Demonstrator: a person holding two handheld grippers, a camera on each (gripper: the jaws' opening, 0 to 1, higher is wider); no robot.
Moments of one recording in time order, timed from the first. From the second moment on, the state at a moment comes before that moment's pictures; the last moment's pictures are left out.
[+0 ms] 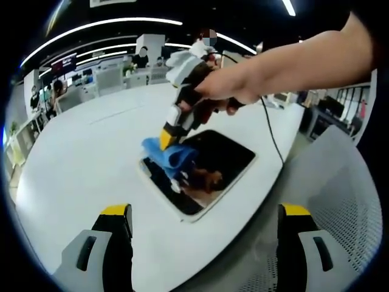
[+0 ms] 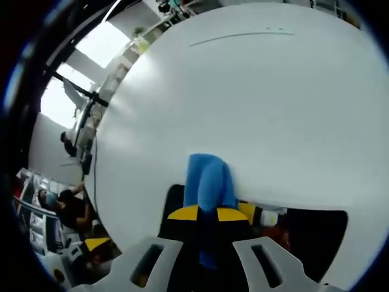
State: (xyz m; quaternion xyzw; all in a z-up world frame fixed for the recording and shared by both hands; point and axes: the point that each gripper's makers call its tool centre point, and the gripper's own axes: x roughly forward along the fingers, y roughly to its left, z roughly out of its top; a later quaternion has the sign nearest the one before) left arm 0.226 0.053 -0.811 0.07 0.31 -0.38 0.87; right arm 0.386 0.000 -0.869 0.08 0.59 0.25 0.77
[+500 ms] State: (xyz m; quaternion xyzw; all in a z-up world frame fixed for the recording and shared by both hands) left arm 0.226 0.054 -0.812 0.07 0.31 -0.38 0.87; right arm 0.385 -0.001 -0.870 0.09 0.58 0.25 0.77
